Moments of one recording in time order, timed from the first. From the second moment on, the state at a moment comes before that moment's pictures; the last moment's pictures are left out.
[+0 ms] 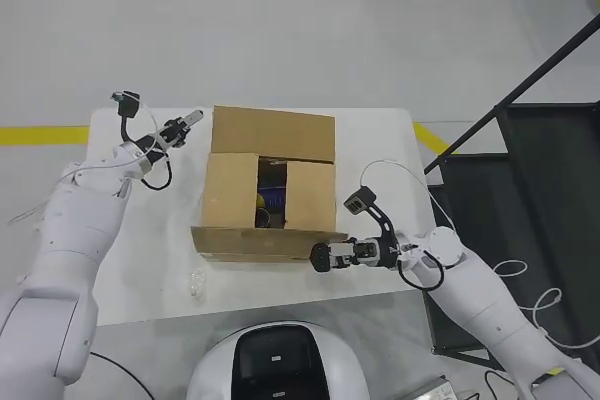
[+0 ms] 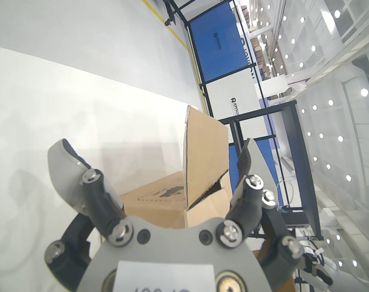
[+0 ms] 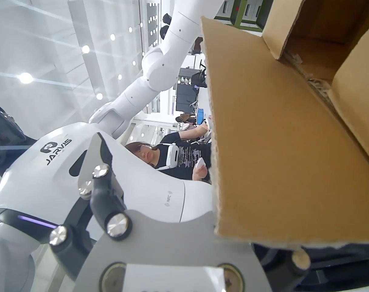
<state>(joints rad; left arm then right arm) 0.47 -1.31 -1.09 -0.41 0.13 -0.60 -0.59 -1.21 -0.96 1.04 -1.46 0.74 -0.48 1.23</state>
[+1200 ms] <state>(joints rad) 0.53 -1.31 -1.12 -0.52 -0.35 -0.74 -1.08 -1.20 -0.99 1.08 -1.41 0.64 -0.52 1.16</state>
